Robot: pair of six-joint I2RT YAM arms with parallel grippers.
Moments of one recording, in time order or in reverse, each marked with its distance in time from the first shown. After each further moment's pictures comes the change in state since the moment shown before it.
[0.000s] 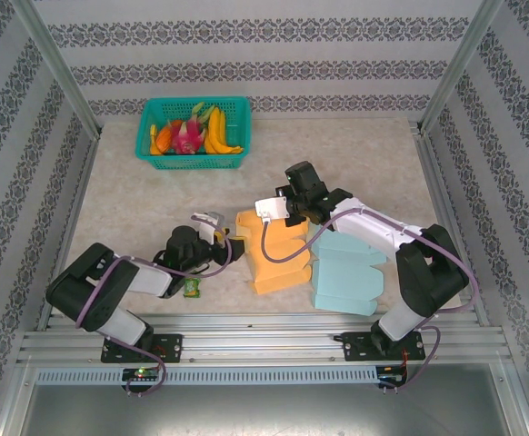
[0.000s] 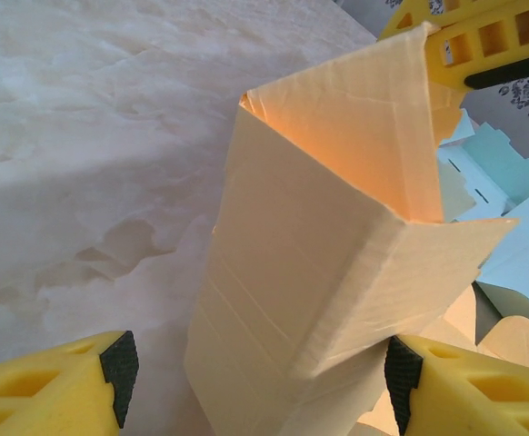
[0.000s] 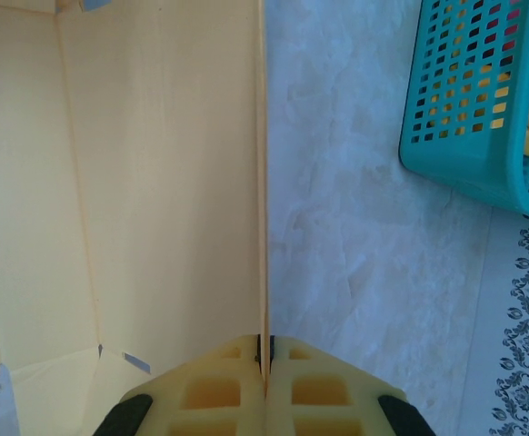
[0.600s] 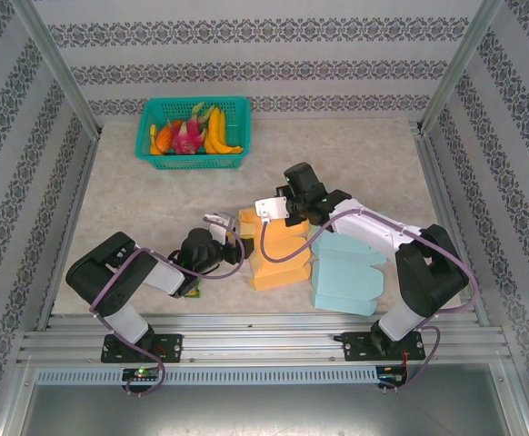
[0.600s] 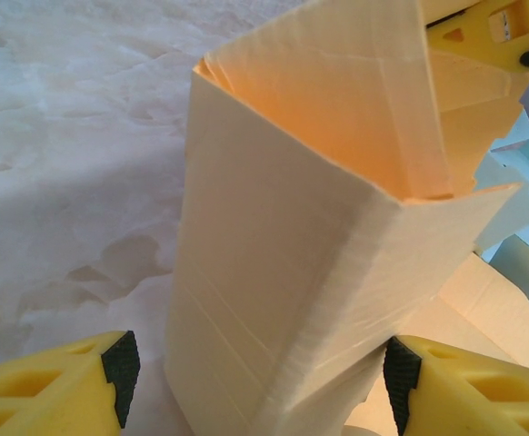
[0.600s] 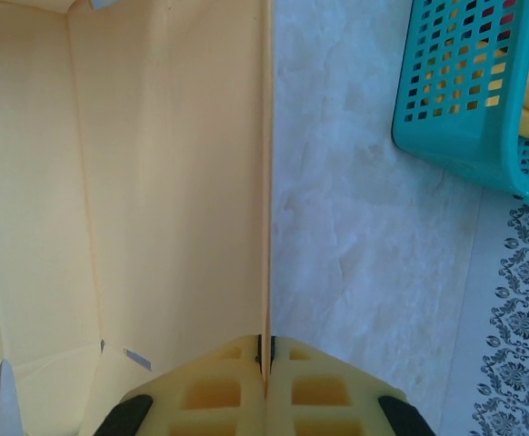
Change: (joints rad) left arm -0.109 0.130 0.054 0.077 -0.200 0.000; right arm 0.012 0.000 -0.013 0.024 0.071 0.001
